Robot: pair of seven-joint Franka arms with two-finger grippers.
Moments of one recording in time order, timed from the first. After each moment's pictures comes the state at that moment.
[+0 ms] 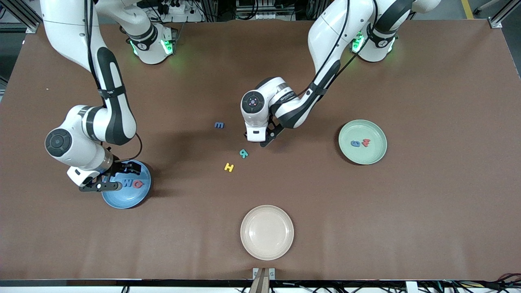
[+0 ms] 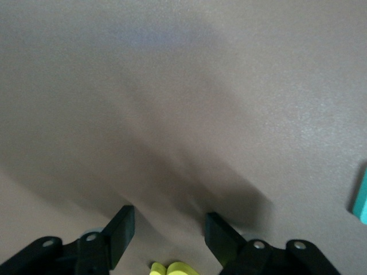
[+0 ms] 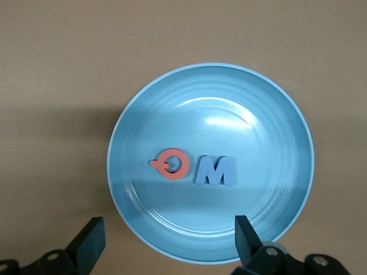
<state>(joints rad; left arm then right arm) -0.72 0.86 -0.24 -1.48 0.09 2.21 -1.70 0.50 0.52 -0.51 -1.89 0.31 2.32 -0.24</state>
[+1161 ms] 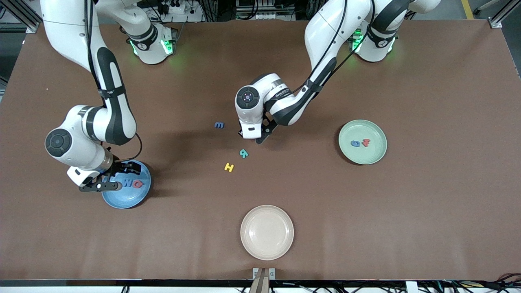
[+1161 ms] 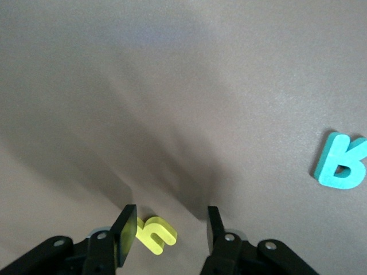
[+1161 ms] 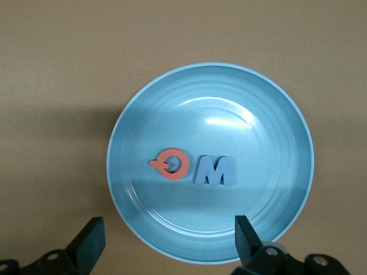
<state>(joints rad) -0.74 0.86 -0.25 -1.44 0.07 2.21 -1.79 0.50 0.52 -0.51 -1.89 0.31 2.32 -0.24</state>
